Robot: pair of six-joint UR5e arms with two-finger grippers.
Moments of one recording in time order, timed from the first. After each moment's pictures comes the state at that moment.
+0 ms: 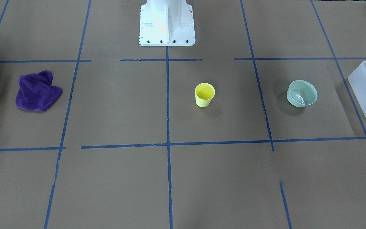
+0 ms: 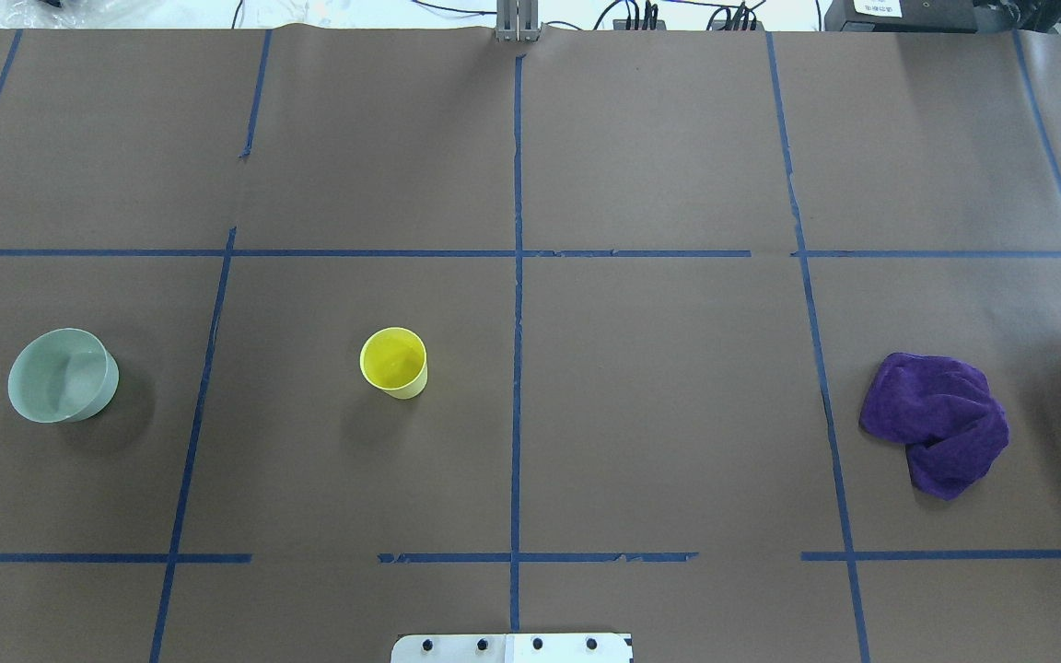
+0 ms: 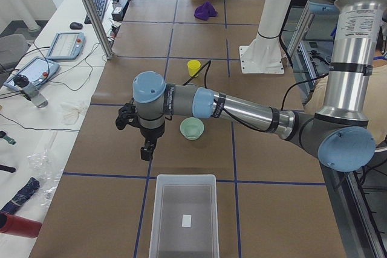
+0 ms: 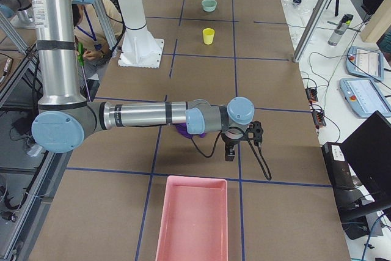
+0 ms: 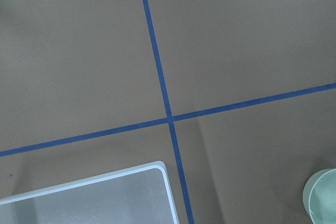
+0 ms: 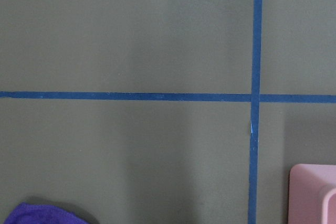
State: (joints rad) left arm -1.64 -1.65 -1.74 -1.42 -2.34 0.17; right arm 1.46 -1.54 1.61 -1.47 2.44 0.18
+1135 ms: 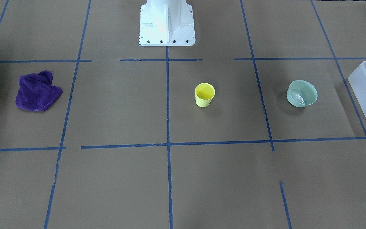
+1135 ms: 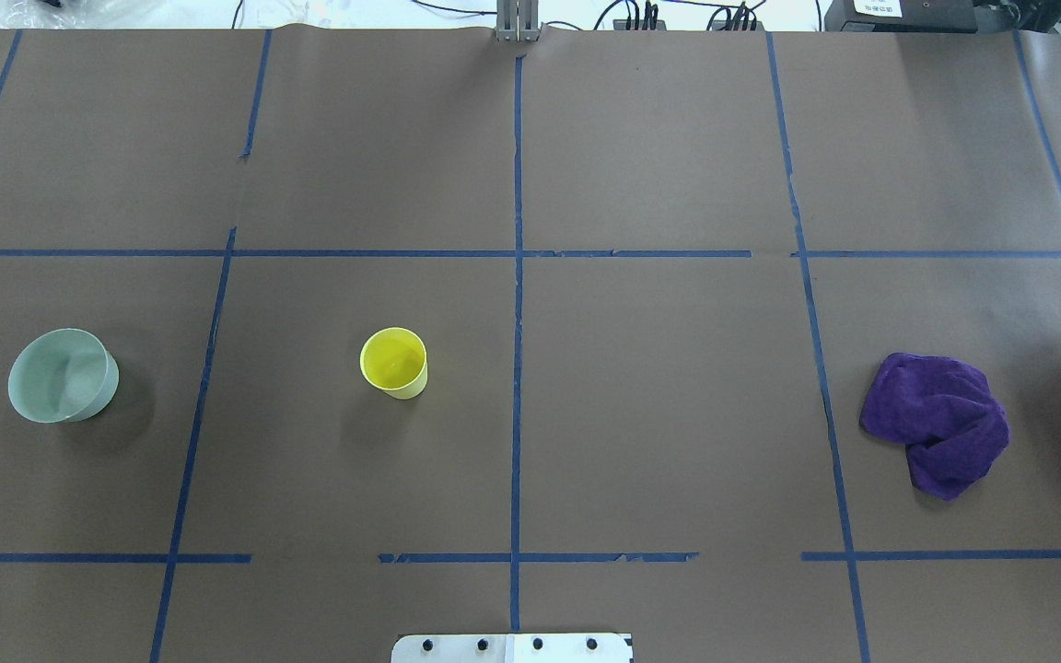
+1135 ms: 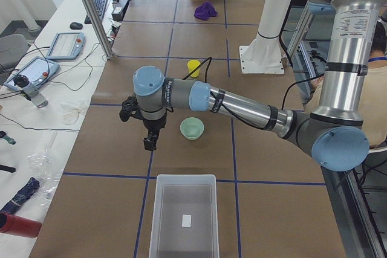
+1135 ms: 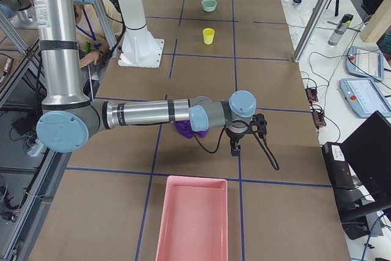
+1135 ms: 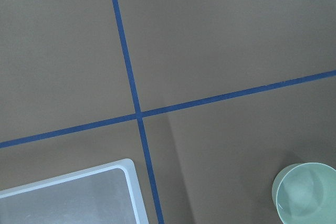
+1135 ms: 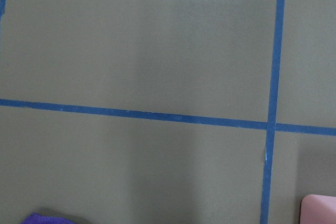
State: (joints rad) left arm -1.57 -1.64 -1.78 -1.41 -2.37 0.14; right arm 1.44 -1.51 1.61 -1.44 2.43 0.19
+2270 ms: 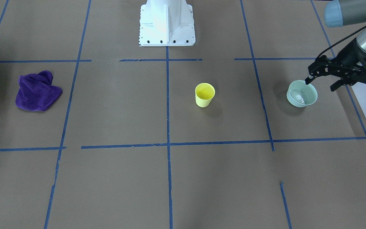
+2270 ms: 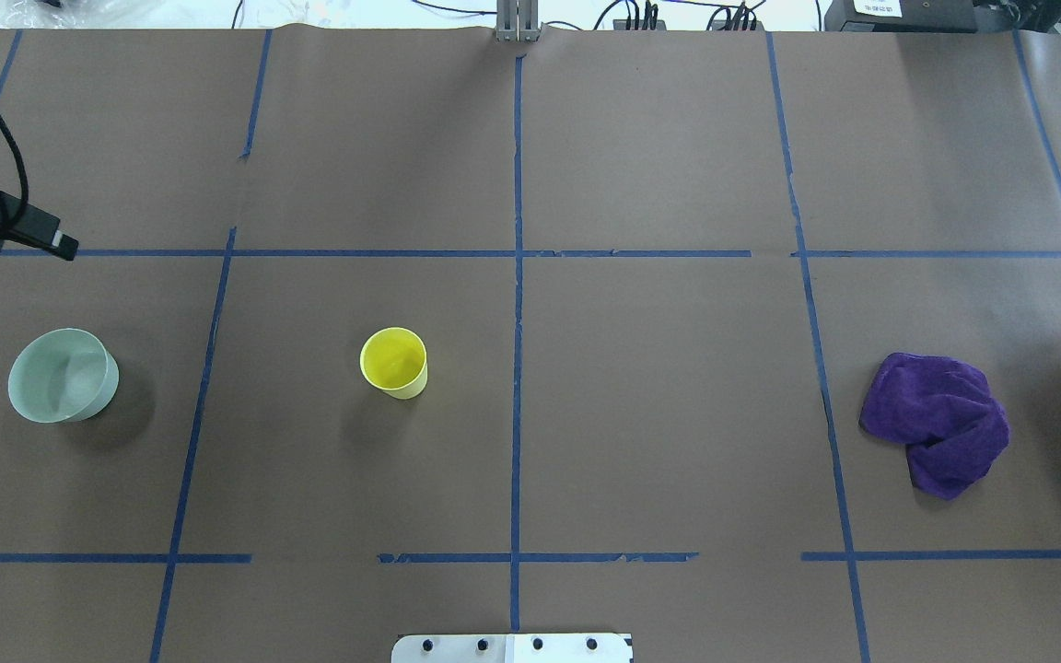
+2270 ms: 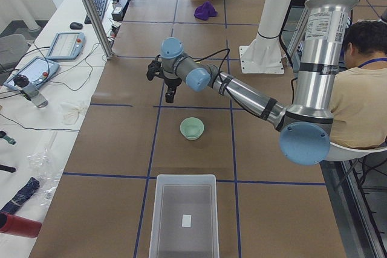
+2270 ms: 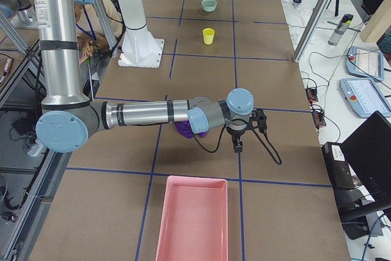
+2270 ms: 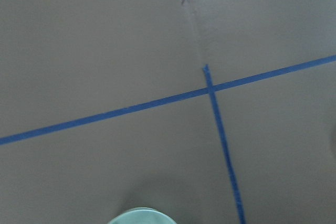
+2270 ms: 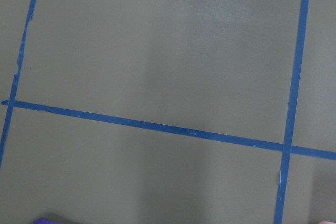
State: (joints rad) left arm -1.09 -1.69 -1.96 -1.77 -2.35 -0.68; right arm 1.43 -1.52 1.61 -1.33 2.44 0.20
